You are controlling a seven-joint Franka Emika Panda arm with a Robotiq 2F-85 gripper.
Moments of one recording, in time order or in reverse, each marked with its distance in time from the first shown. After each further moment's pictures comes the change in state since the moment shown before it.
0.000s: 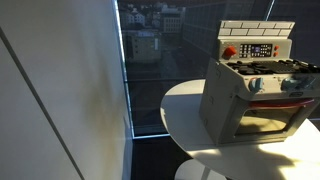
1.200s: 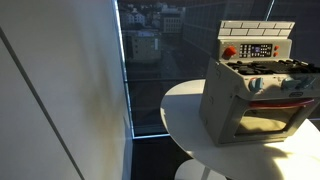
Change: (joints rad) arm 0.000 0.105 0.006 0.026 0.002 0.101 0.037
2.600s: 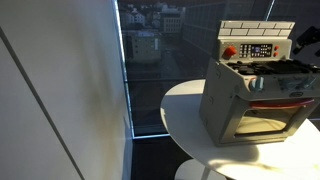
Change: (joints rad) arm 0.001 0.212 0.049 0.157 0.041 0.120 0.082
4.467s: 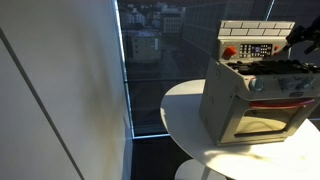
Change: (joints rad) arm 0.003 0.088 0.014 0.080 0.000 0.067 0.077
